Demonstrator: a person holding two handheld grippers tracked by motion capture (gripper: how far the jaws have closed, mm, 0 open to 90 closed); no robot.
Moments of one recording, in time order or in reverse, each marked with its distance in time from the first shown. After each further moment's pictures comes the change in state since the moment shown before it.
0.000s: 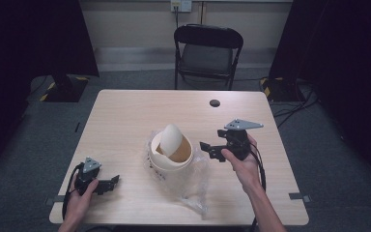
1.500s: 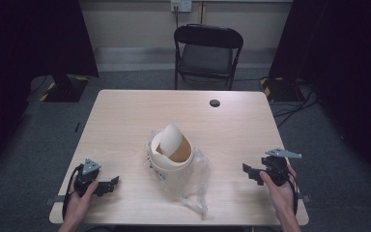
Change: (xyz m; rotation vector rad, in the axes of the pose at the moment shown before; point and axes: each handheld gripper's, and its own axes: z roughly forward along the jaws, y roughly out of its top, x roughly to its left) left arm -0.002 -0.003 -0.003 0.000 0.009 -0.001; right arm -0.078 -0.116 -0.056 0.131 -0.290 0.187
